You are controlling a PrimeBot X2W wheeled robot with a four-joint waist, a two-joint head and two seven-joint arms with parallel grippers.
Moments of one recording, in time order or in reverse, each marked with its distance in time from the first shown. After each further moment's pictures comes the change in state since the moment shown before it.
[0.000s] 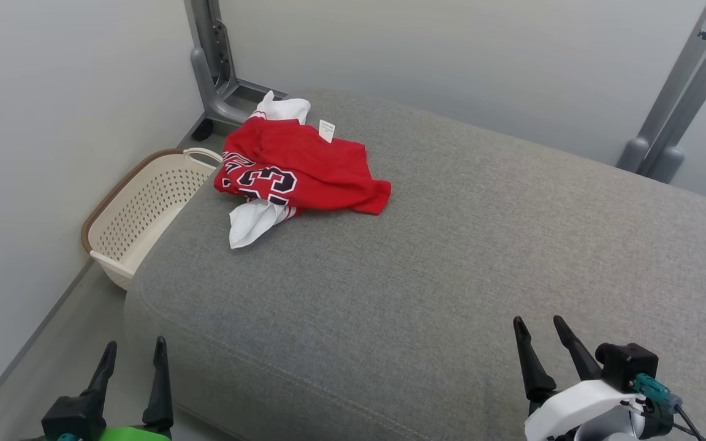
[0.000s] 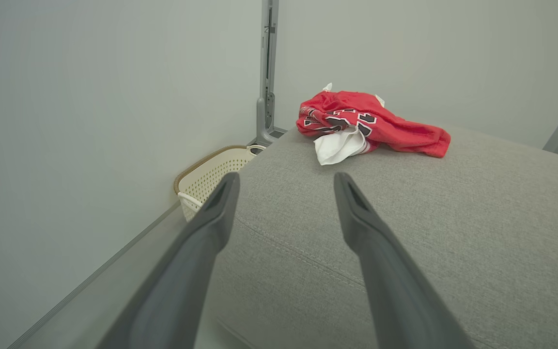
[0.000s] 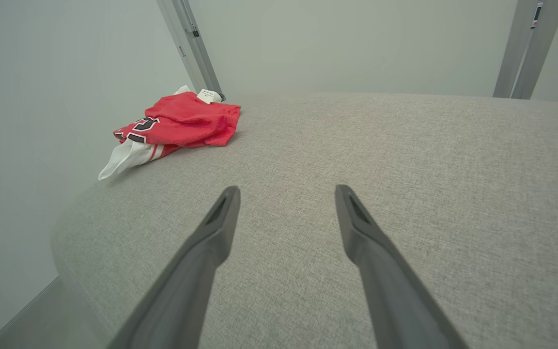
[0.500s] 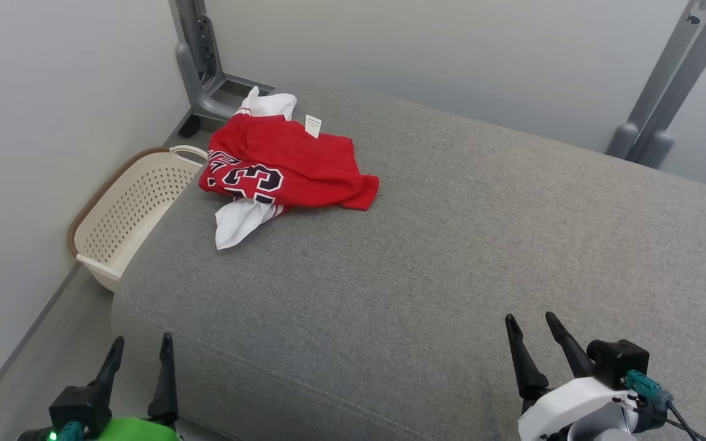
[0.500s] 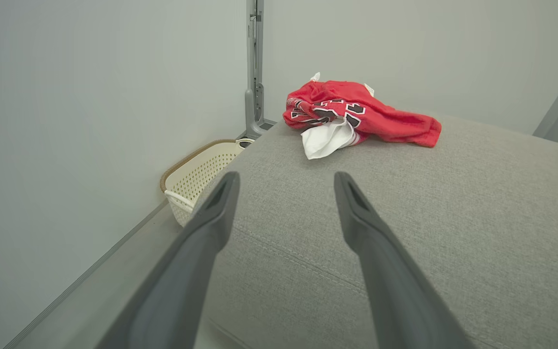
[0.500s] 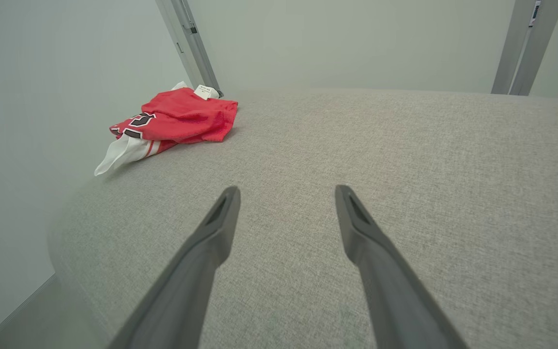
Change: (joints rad) left arm -0.016 0.009 -0.017 0.018 -0.012 0.005 0.007; right arm -0.006 0.000 0.019 -0.002 -0.012 0.000 -0.003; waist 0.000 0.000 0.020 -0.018
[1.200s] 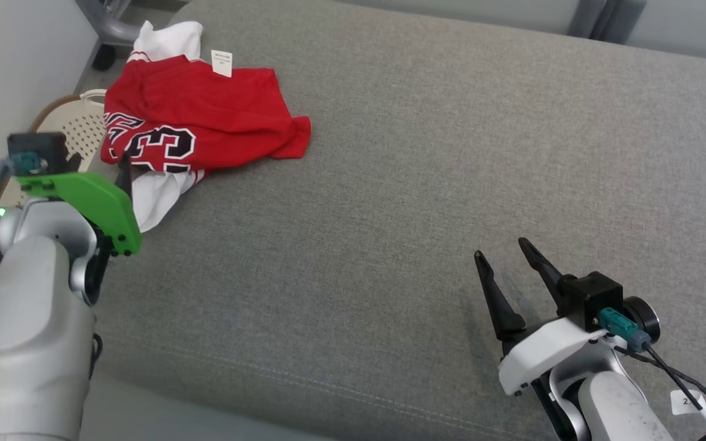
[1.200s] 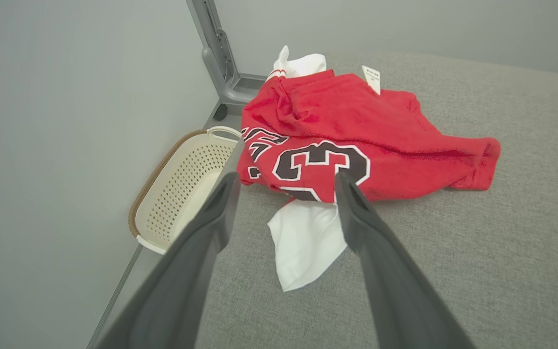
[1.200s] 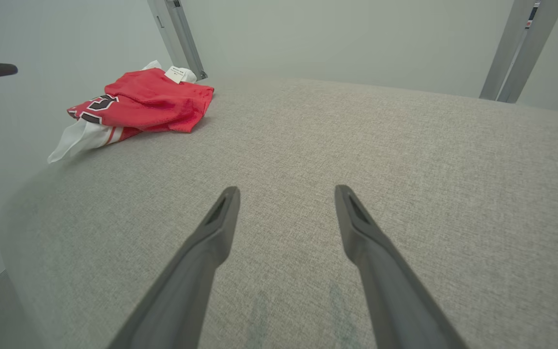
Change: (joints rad) left arm -0.728 0.060 -0.049 0.452 0.001 -0.010 0.396; right arm -0.086 0.000 0.044 -0.230 -0.178 0.000 0.155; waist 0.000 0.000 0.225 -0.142
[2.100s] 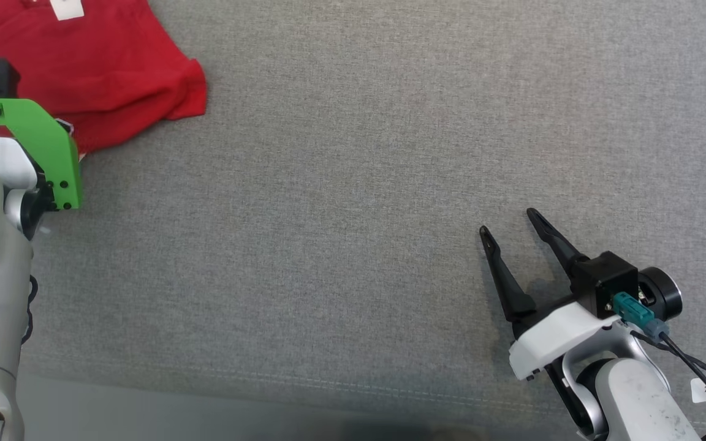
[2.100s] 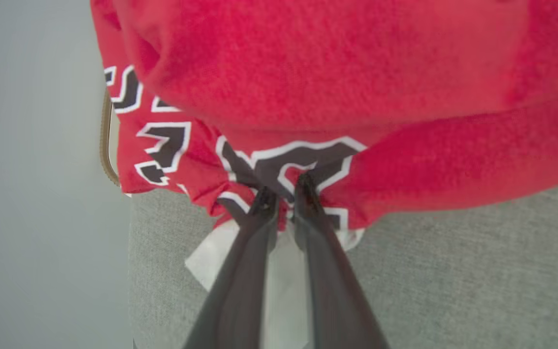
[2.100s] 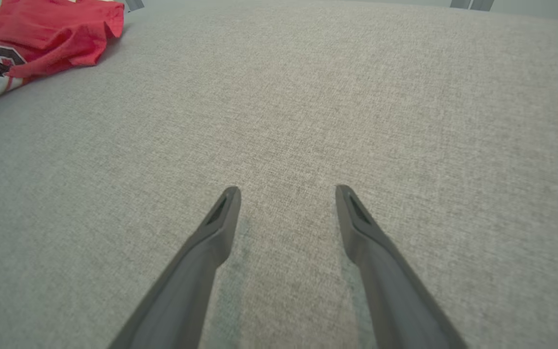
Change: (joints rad) left arm -0.320 0.119 -0.140 0.285 -0.026 -0.039 0.348; right arm 0.000 -0.044 0.017 -0.187 -0.059 0.000 0.100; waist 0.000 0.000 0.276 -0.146
